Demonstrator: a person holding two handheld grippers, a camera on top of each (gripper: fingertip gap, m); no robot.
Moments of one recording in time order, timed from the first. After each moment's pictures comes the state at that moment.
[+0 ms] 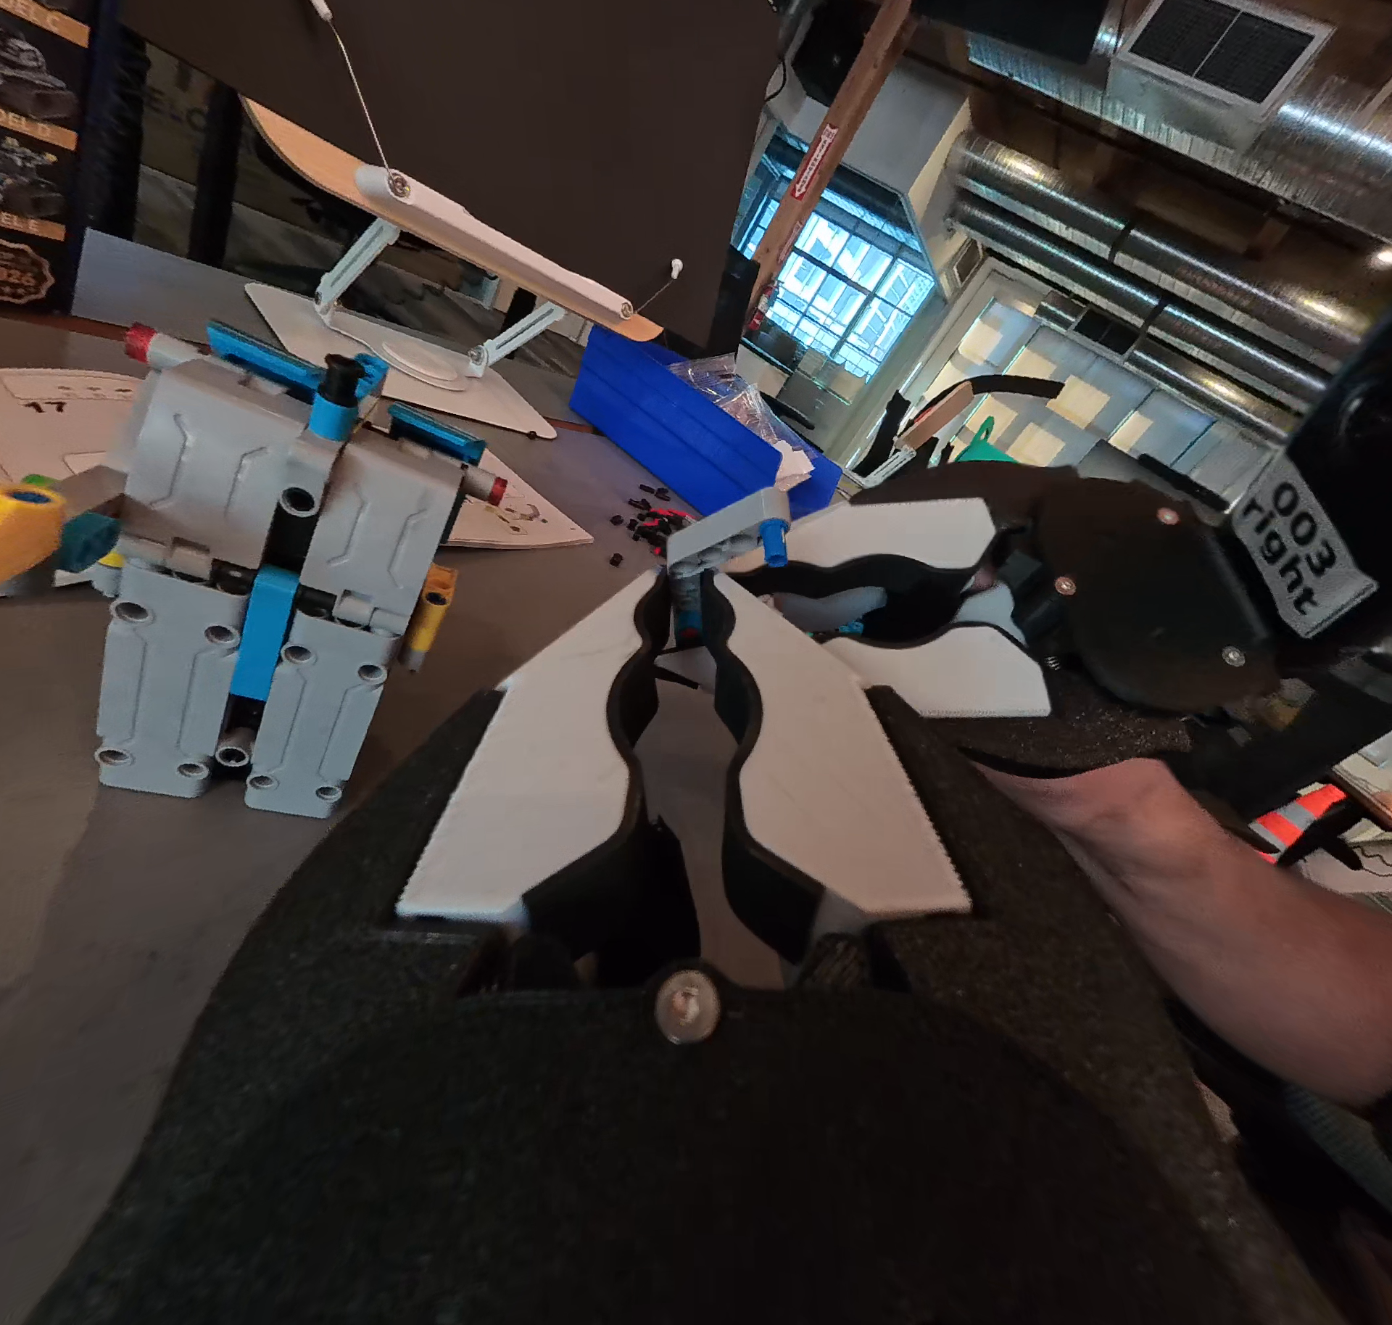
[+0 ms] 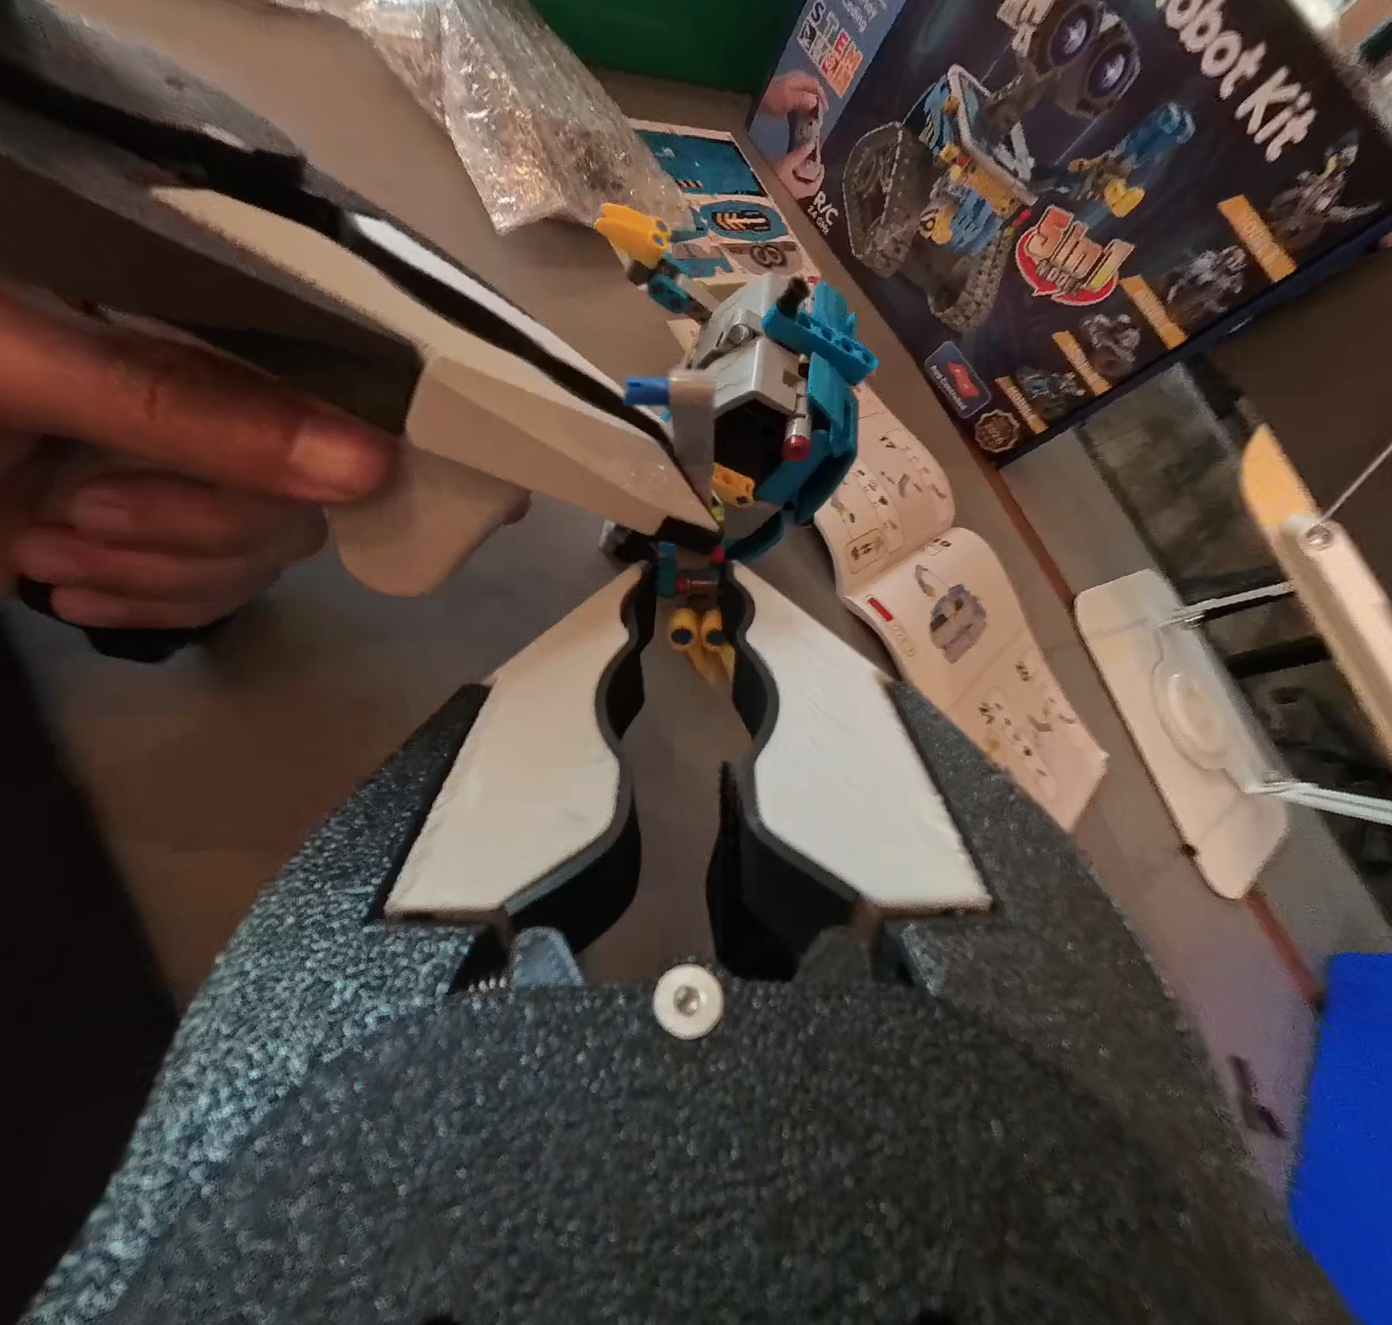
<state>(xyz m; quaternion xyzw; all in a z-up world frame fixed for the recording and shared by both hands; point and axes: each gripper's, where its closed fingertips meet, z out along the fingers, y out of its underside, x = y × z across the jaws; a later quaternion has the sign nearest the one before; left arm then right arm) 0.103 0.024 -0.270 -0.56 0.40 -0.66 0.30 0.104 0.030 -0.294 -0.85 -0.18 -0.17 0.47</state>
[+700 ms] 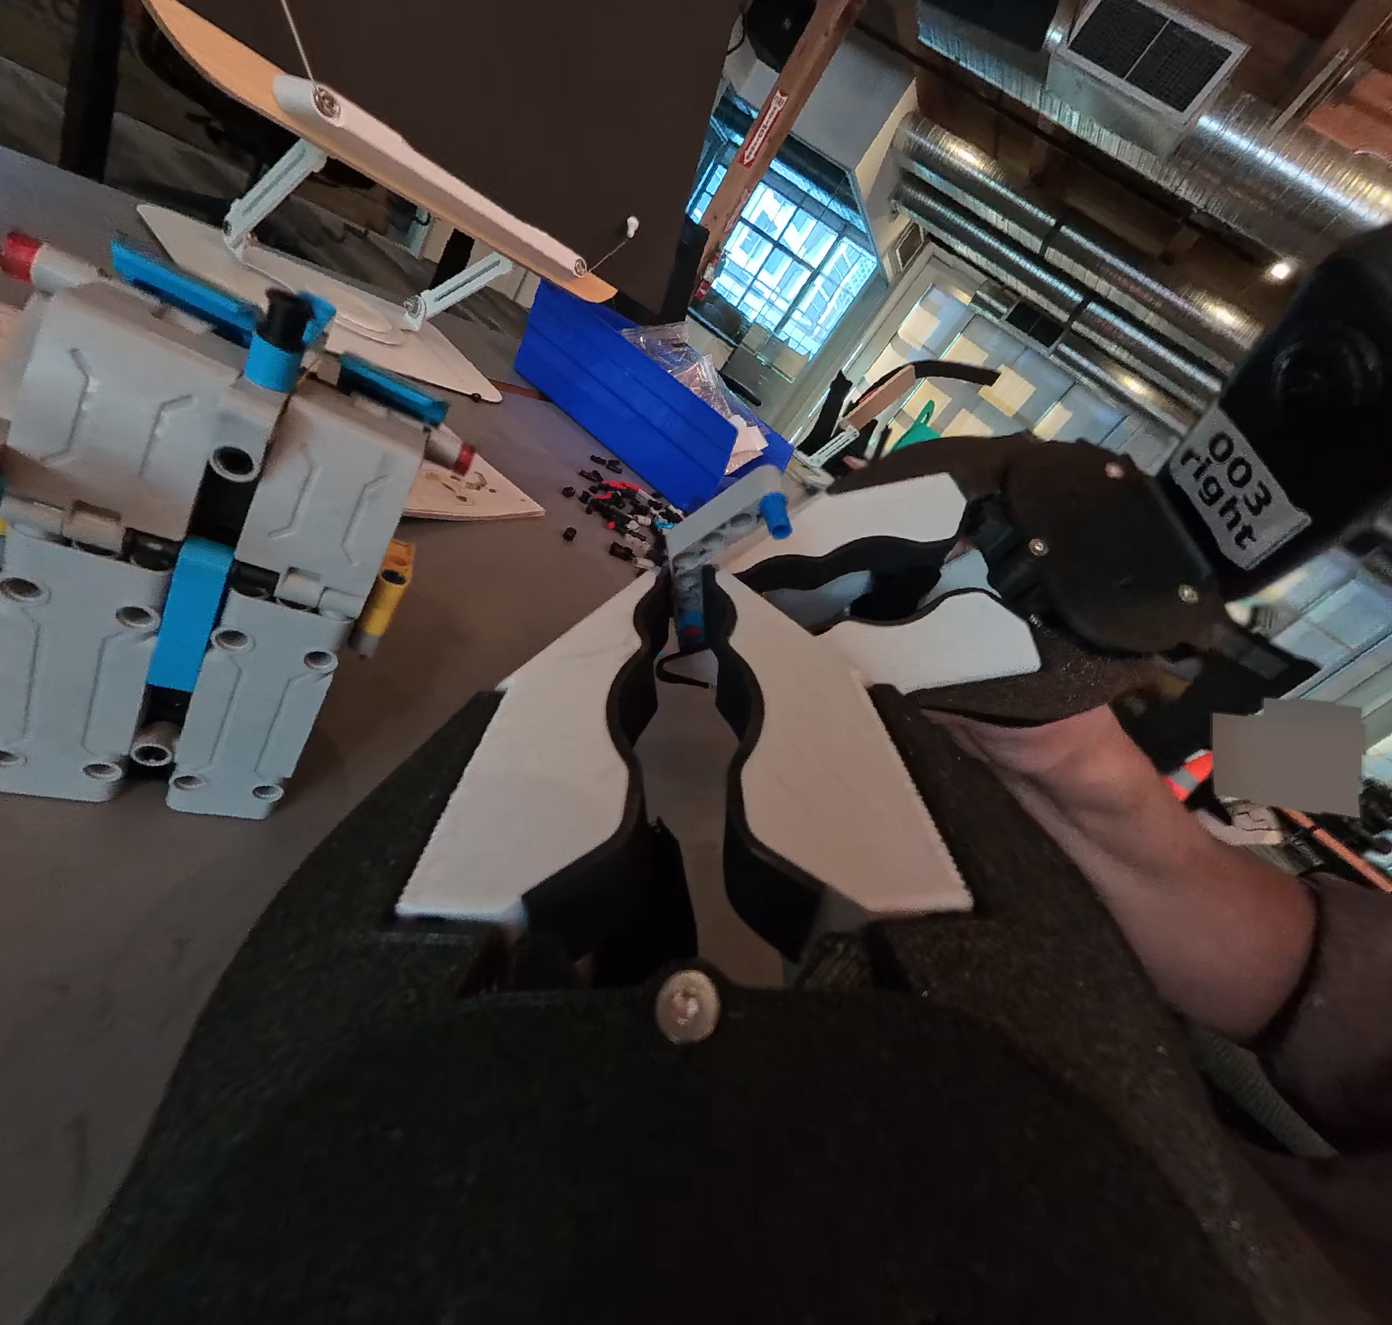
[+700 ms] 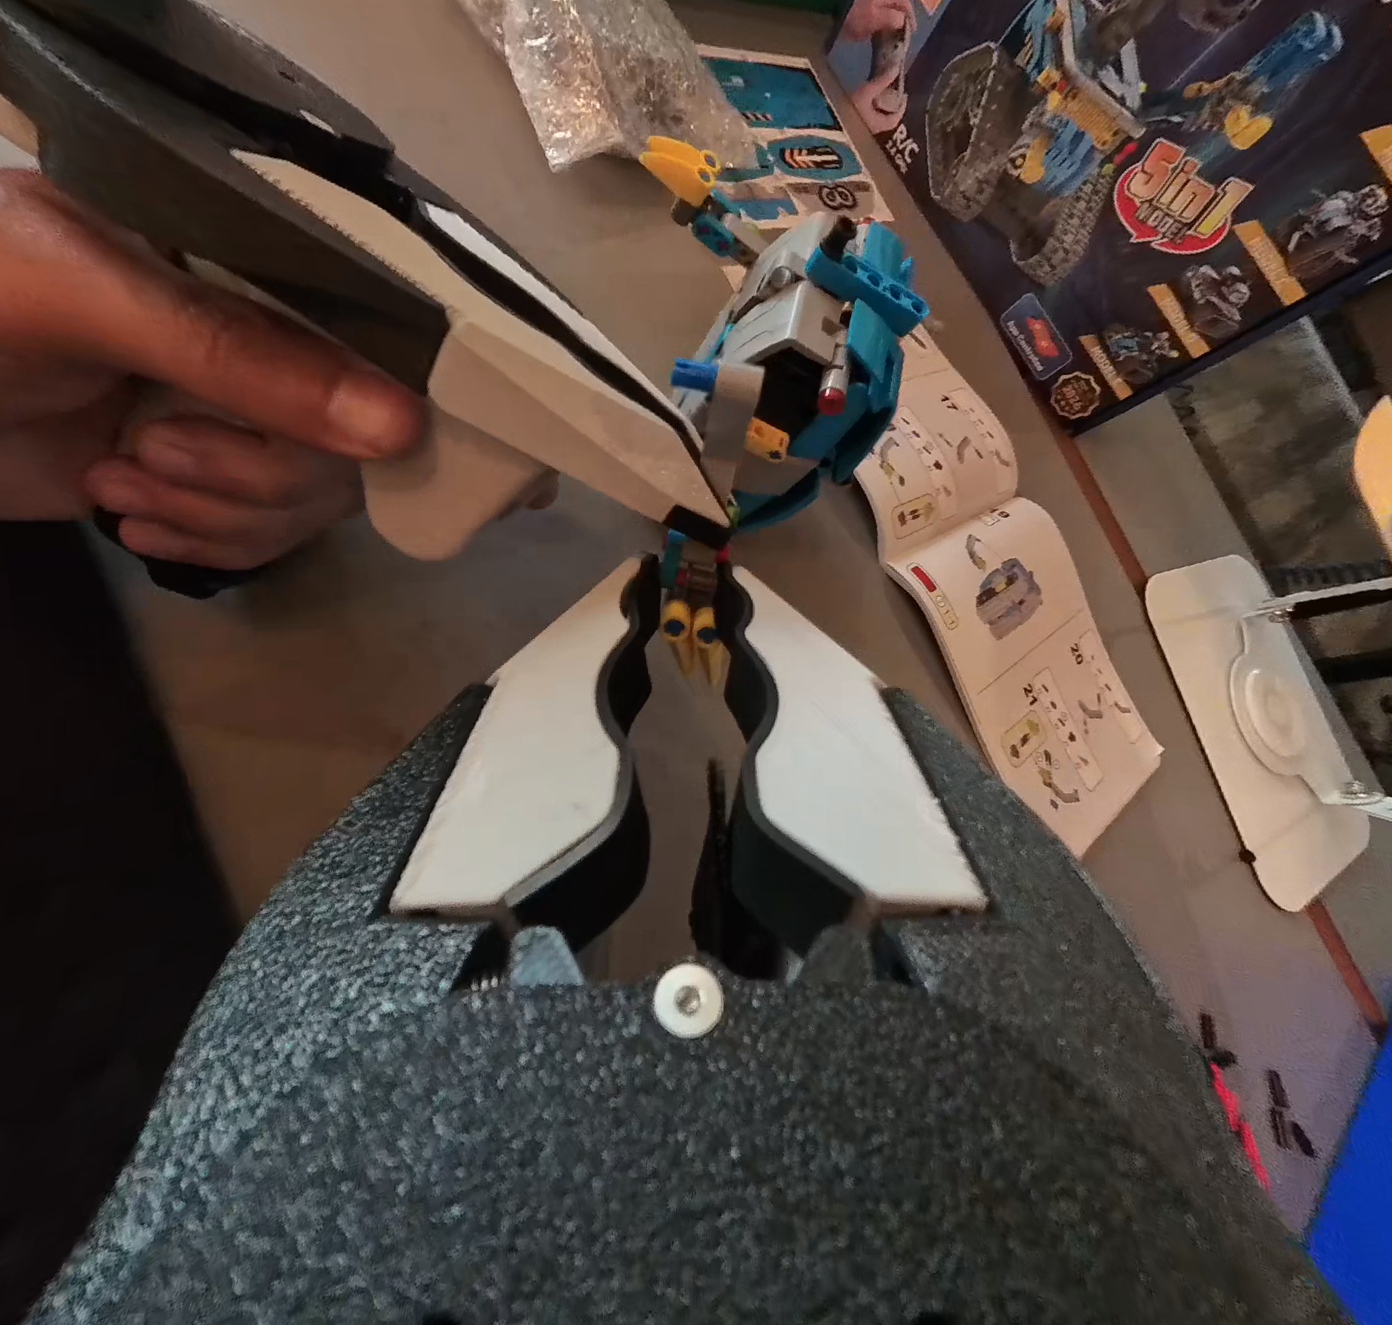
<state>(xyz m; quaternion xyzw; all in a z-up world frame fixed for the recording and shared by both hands) 0.107 0.015 -0.275 -0.55 0.40 -0.69 0.25 0.105 0.018 -0.301 -0.87 -0.20 -0.13 0.43</state>
